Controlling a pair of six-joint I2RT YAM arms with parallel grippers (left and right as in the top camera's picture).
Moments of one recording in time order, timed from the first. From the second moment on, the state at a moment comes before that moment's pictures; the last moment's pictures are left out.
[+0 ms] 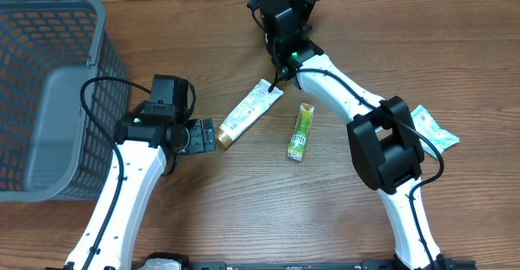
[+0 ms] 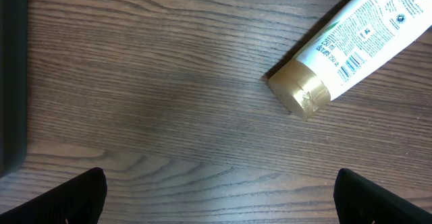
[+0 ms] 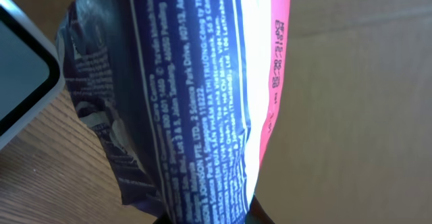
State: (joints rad) left arm -0.12 1.36 1.07 -0.99 -0.09 -0.26; right arm 0.54 2.36 1.93 0.17 0.87 -1.10
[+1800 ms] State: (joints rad) left arm -0.12 1.36 1.07 -0.99 -0.09 -0.26; right arm 0.58 2.37 1.93 0.06 1.01 -0.94
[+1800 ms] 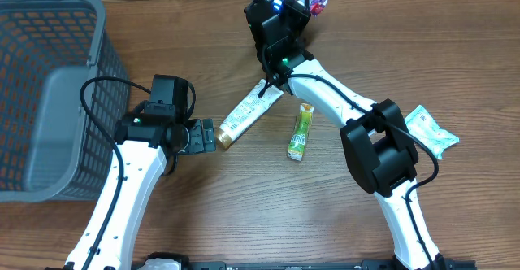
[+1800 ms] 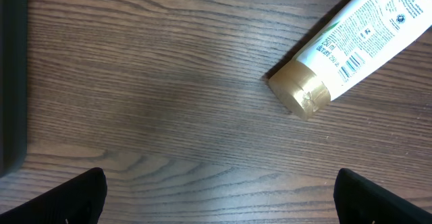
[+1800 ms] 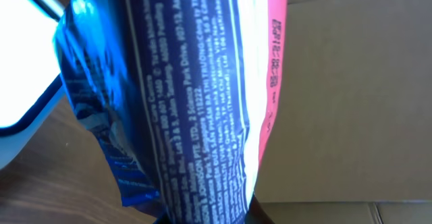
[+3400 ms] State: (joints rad) left arm -0.12 1.36 1.07 -0.99 -0.09 -0.26; right arm -0.23 1.66 1.25 -0.91 0.00 0.74
